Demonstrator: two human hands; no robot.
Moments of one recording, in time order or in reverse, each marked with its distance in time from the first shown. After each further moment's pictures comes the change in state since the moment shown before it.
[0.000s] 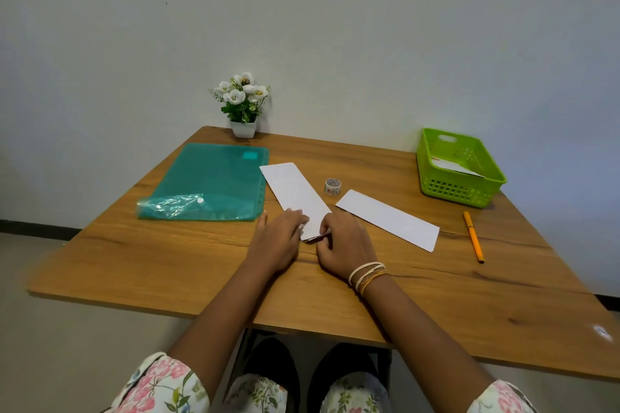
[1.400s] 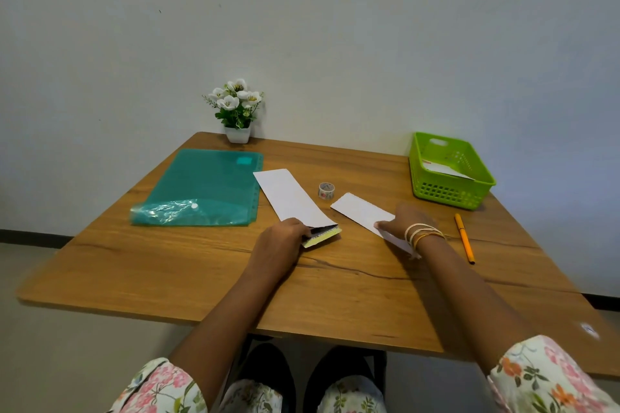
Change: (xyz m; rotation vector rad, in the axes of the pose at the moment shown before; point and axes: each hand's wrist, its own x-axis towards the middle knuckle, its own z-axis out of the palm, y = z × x) left_hand -0.004 0.016 0.001 0.060 0.154 0.194; right_hand 0.034 0.106 -0.070 -0.231 -0.466 0.733
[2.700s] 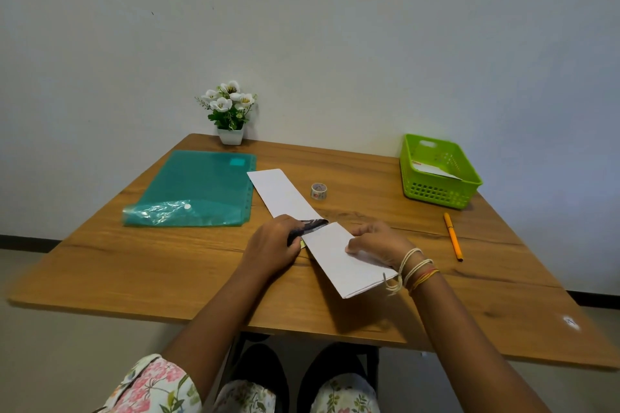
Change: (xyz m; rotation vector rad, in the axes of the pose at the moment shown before) left_hand 0.001 -0.004 0.001 -0.122 0.002 -0.059; right_hand -0.102 -0.033 -0.008 0.764 -0.345 -0.126
